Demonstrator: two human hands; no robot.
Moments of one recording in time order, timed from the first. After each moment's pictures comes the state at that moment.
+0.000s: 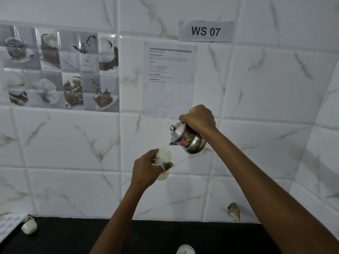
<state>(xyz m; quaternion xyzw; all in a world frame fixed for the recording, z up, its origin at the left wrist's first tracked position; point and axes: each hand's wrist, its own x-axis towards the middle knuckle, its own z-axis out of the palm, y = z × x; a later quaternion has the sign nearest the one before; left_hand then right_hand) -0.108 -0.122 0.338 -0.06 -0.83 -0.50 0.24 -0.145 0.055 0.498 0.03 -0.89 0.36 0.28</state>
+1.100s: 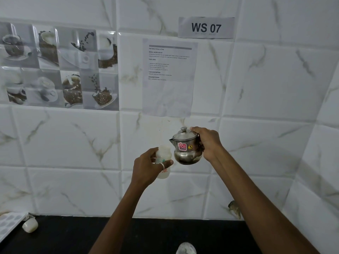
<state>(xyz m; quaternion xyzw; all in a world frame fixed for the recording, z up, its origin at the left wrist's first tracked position) -0.110 -0.123 0.336 -0.07 -0.83 -0.51 0.23 -0.149 0.082 0.431 -0.07 -0.66 0.73 0.13</state>
